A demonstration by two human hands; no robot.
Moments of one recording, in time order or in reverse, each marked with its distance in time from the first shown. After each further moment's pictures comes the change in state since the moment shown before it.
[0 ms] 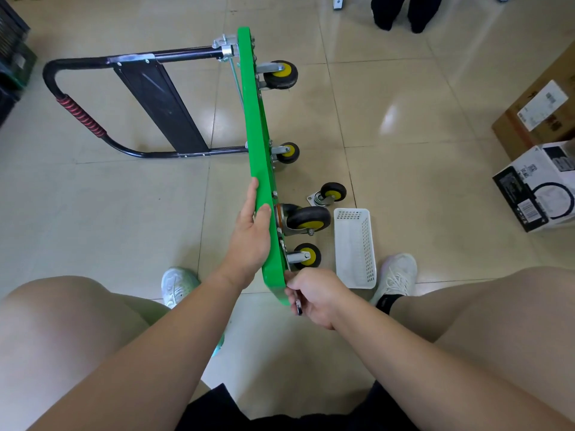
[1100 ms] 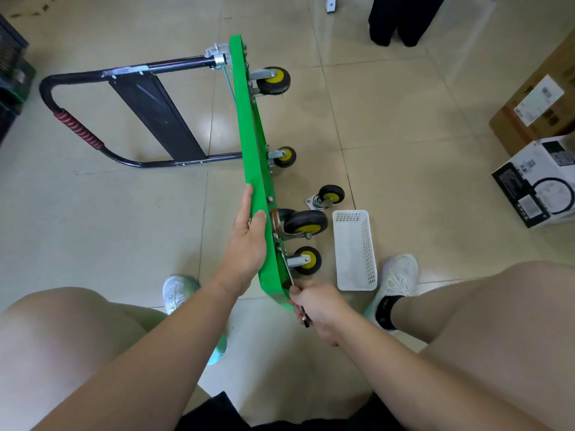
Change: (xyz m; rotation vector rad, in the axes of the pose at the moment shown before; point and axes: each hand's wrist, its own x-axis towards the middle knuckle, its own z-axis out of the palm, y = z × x) left_hand -0.003 0.007 0.002 0.015 0.026 -0.004; right_hand 0.022 0.029 -0.016 -0.074 0.045 -0.198
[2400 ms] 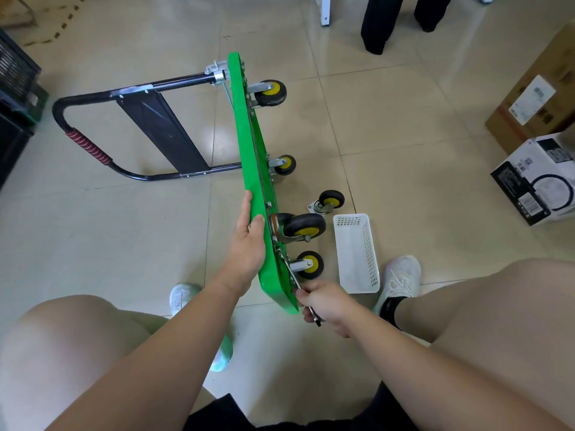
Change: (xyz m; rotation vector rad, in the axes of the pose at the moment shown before) left_hand -0.004 0.003 0.001 -0.022 -0.007 -0.030; right_hand 0.014 0.007 -0.025 -0.194 -0.088 -0.077
